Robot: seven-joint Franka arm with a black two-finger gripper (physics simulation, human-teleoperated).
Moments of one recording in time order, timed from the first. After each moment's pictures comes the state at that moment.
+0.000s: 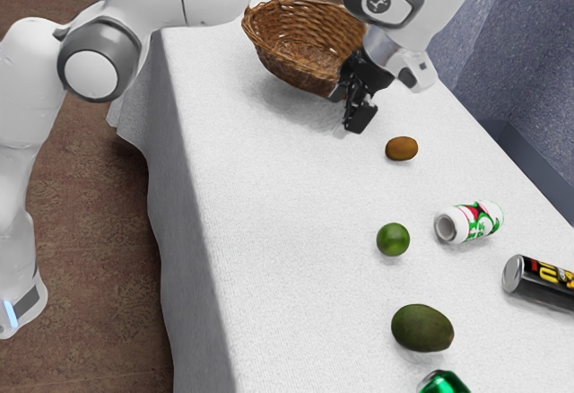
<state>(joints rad) -0.08 0.33 -0.18 -1.00 0.27 1.04 0.01</state>
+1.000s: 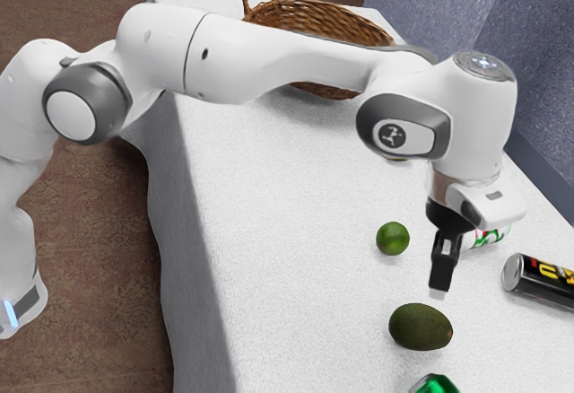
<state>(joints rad) -0.48 0.45 -0.09 -1.07 0.06 1.76 0.12</state>
